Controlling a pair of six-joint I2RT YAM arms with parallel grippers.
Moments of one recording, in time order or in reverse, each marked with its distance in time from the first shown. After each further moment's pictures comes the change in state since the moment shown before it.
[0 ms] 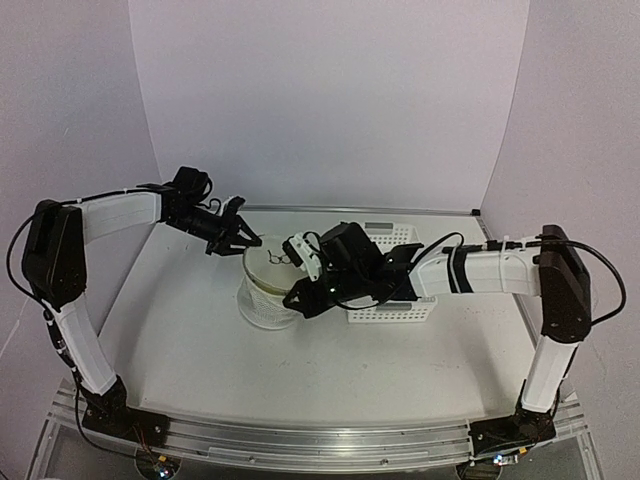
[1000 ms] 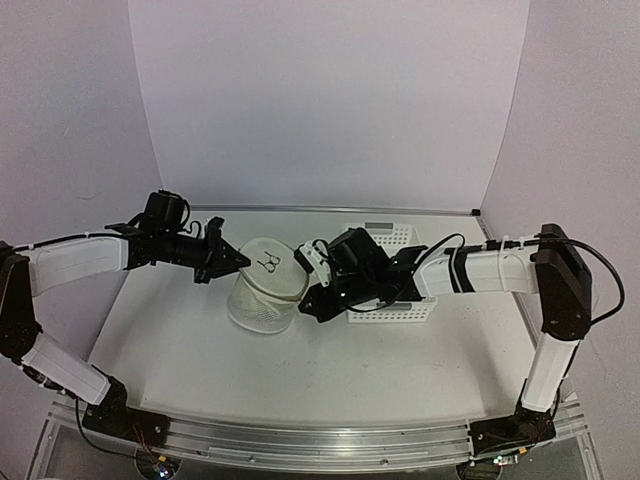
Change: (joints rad) left arm -0.063 -0.386 -0.462 0.347 -0.132 -0.431; right arm -0.037 0.017 -0.031 -0.033 0.021 -0.061
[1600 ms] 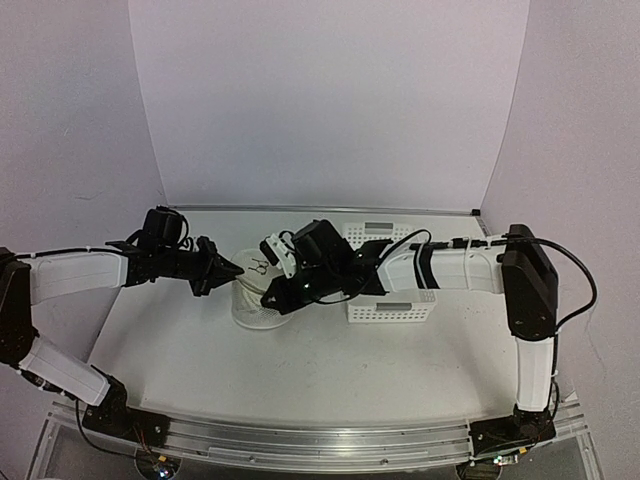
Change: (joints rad) left arm -0.006 -0.033 -0.126 0.109 -0.186 -0.283; right arm 0.055 0.181 0.291 -0.025 -0.071 0.109
